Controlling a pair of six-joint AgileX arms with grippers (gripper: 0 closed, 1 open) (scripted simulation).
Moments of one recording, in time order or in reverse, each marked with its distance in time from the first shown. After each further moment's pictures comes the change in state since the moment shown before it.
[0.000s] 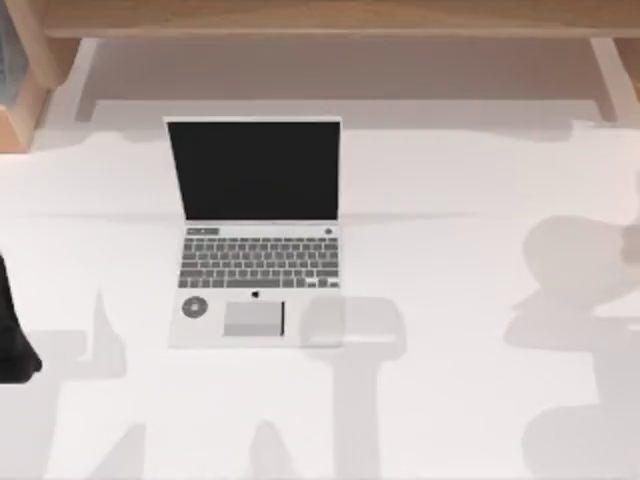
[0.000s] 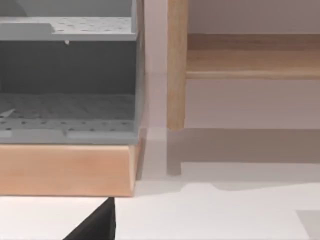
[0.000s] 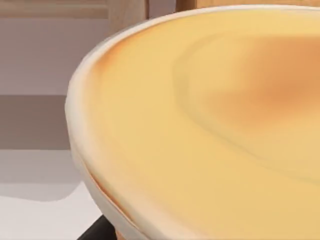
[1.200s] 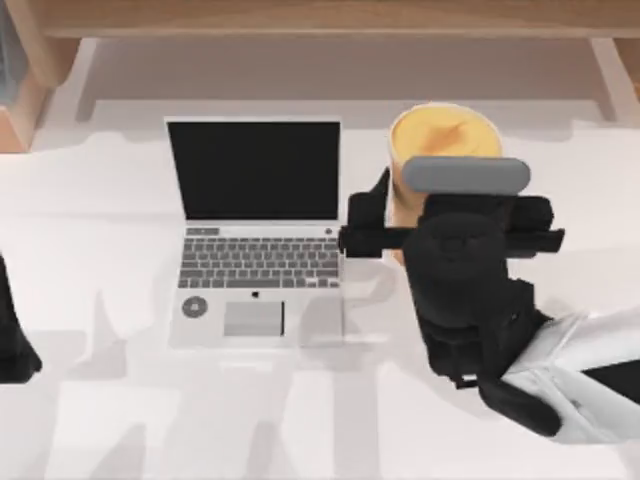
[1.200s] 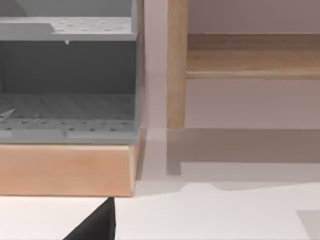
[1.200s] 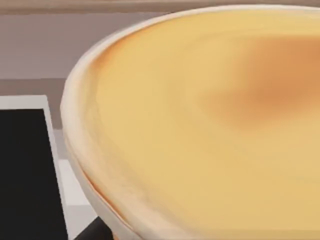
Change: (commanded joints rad) left arm 0.000 0.000 0.000 0.000 0.000 0.000; right arm 1.112 0.038 0.334 -0.491 1.087 0.290
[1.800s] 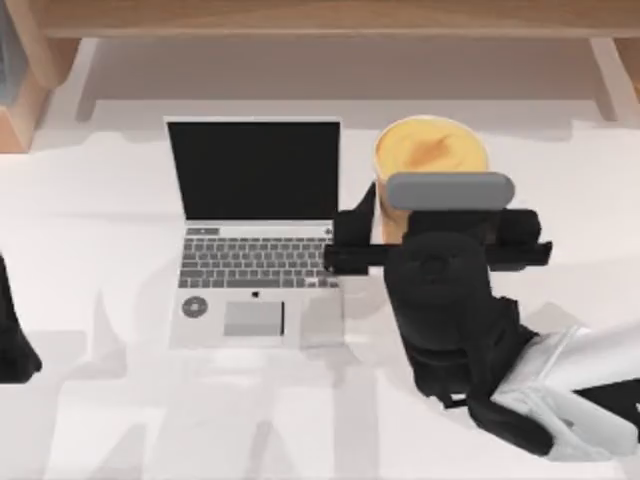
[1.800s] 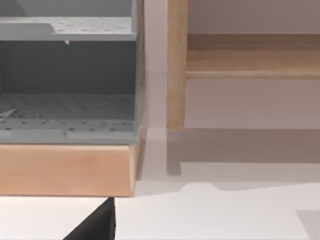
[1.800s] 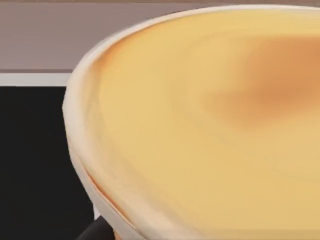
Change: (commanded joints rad) left arm 0.000 0.000 0.000 0.000 0.000 0.000; right arm 0.055 -0.010 -0.007 -0.016 0.037 0.000
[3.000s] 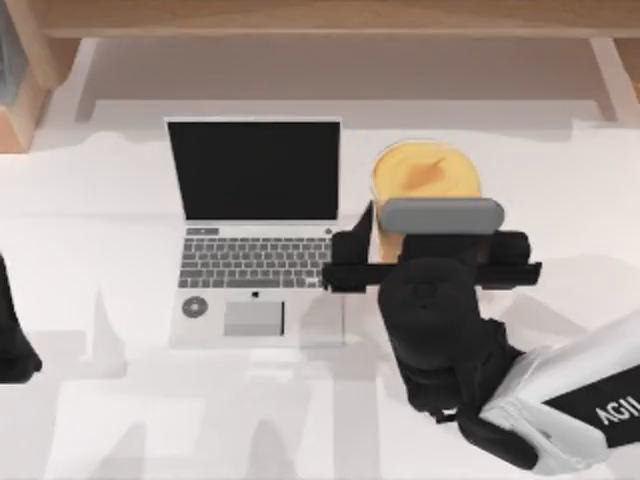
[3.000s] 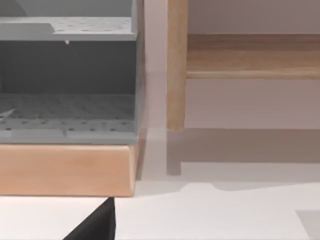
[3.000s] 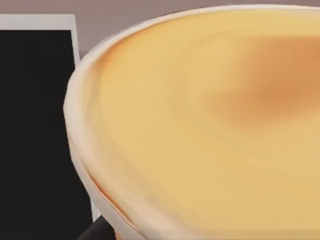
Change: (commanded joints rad) left arm 0.000 0.000 0.000 0.000 0.000 0.000; right arm -0.010 0.122 -0.017 0.132 0.005 0.003
